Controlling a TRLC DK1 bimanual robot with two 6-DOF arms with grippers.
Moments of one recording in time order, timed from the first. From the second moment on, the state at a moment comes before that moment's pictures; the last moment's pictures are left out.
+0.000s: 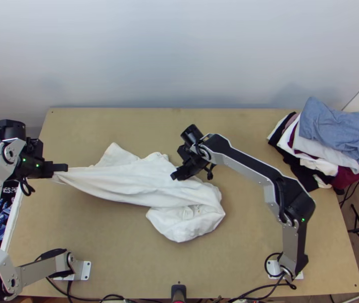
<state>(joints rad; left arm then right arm) 0.25 1.30 1.30 -1.20 -0.03 0.13 0.73 2.03 1.63 -0.82 -0.40 0.15</state>
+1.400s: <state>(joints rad) 0.34 1.09 1.30 -1.25 0.18 0.06 0.71 1.27 1.17 -1.17 -0.32 0.07</state>
